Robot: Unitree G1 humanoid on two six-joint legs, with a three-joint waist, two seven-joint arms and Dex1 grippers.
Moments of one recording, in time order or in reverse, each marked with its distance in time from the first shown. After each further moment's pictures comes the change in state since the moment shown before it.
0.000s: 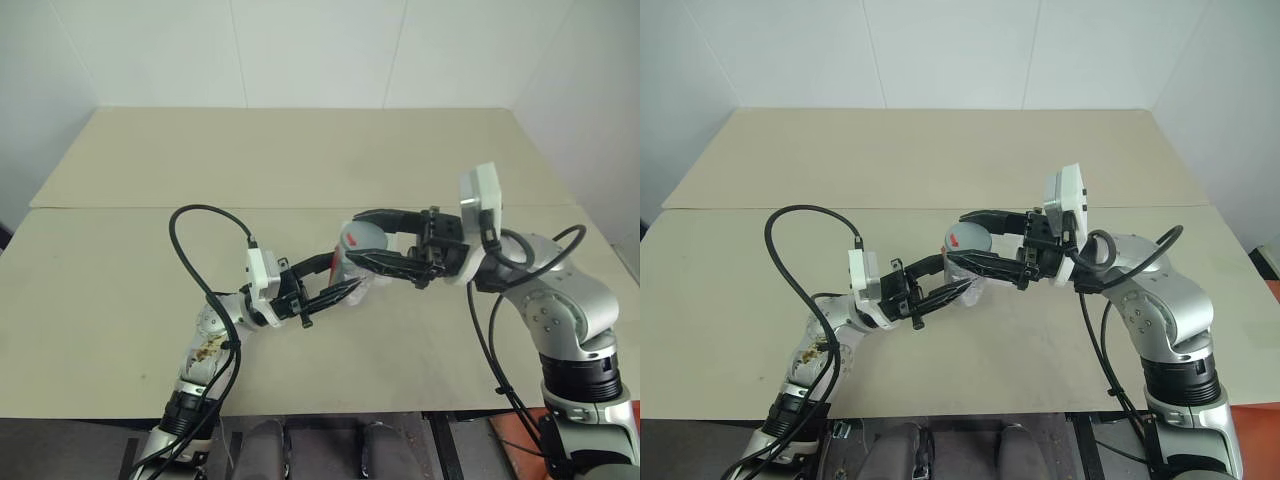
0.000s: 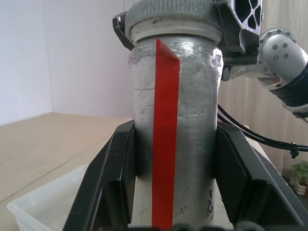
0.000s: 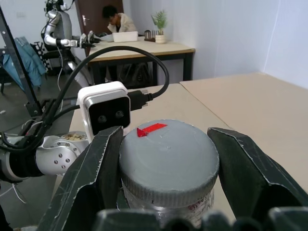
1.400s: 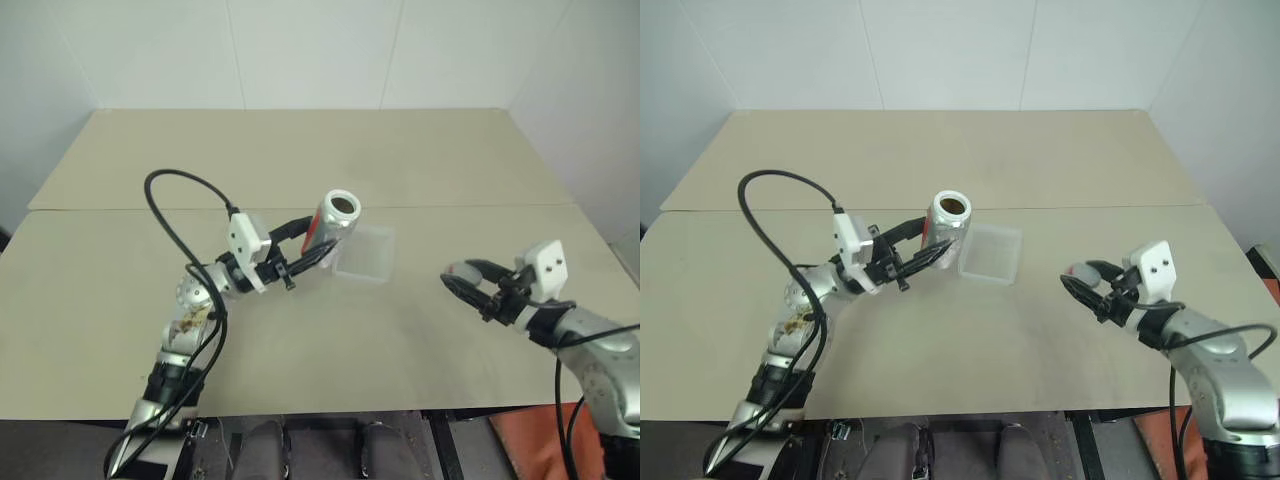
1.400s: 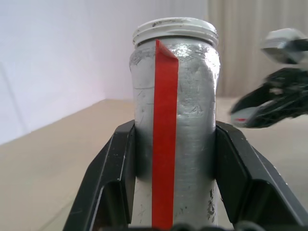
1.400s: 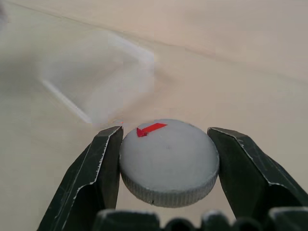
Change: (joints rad) left arm -0.193 0.105 0.075 0.170 0.159 -0.039 0.134; right arm 0.516 -0.048 -0.208 0.098 -0.323 -0.069 -0.395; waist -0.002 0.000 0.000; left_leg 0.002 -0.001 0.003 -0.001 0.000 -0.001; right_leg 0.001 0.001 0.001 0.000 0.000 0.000
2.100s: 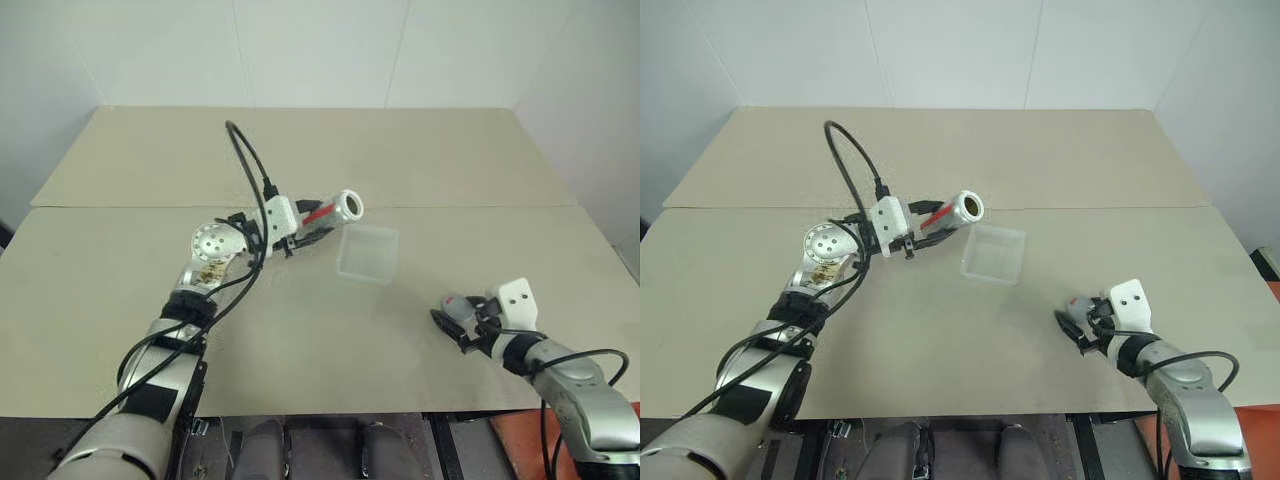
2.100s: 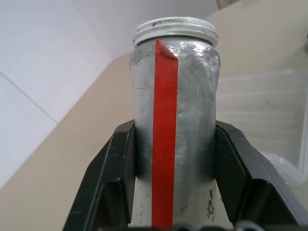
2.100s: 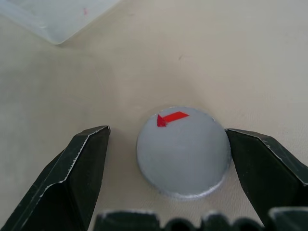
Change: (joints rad) left arm -0.436 0.016 -0.108 0.755 0.348 -0.515 -0.047; right arm 0.109 0.019 0.032 -0.128 -0.075 0.073 -0.066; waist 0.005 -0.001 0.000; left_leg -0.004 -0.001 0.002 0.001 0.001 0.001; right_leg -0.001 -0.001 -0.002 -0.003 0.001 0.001
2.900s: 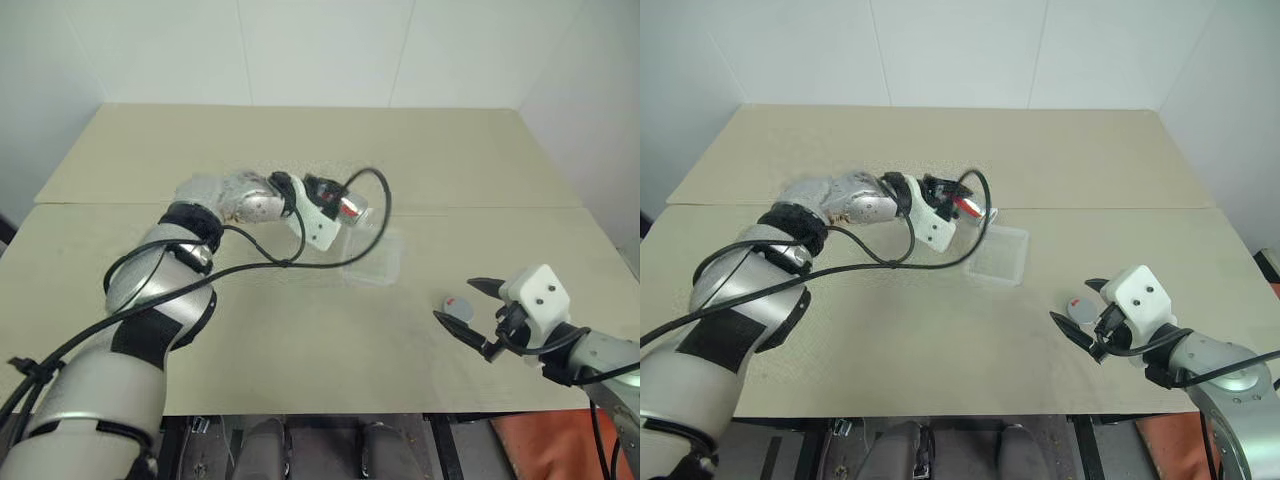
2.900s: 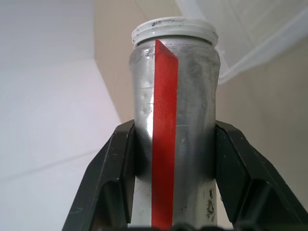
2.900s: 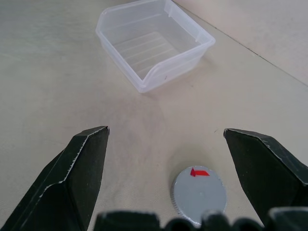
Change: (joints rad) left arm -0.536 0.047 -0.646 0.395 0.998 -0.293 0.948; right arm 0.071 -0.171 -0.123 -0.320 0.079 0.094 0.118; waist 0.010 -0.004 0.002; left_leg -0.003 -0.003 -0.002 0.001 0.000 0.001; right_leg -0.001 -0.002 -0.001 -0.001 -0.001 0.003
